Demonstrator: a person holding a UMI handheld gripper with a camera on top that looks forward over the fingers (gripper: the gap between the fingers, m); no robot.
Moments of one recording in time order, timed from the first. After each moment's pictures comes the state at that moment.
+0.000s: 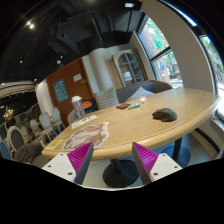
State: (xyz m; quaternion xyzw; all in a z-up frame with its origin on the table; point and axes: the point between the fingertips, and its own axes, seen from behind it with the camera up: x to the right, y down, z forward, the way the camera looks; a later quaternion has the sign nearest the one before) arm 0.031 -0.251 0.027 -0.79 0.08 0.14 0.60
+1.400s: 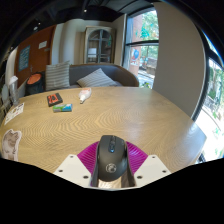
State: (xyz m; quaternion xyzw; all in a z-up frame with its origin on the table) arm 0.319 -0.048 -0.013 -0.87 0.13 -0.11 0.46
